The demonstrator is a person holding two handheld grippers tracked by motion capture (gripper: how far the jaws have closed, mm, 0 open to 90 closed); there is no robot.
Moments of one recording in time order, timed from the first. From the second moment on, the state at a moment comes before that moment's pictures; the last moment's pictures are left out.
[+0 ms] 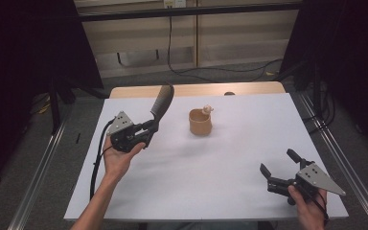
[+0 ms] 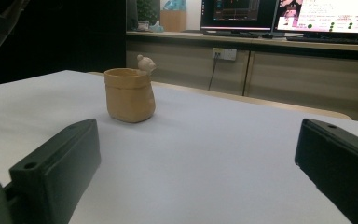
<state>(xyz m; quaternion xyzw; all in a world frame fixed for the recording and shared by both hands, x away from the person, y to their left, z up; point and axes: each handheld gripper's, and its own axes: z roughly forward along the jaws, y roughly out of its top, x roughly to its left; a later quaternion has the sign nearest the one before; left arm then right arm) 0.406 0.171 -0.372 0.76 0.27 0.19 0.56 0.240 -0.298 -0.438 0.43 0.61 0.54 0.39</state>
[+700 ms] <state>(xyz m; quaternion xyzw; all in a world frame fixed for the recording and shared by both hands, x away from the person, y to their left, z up) 0.417 0.141 -0.371 0.74 0.26 0.18 0.59 0.241 -0.298 -0.438 0.43 0.61 0.54 0.39</state>
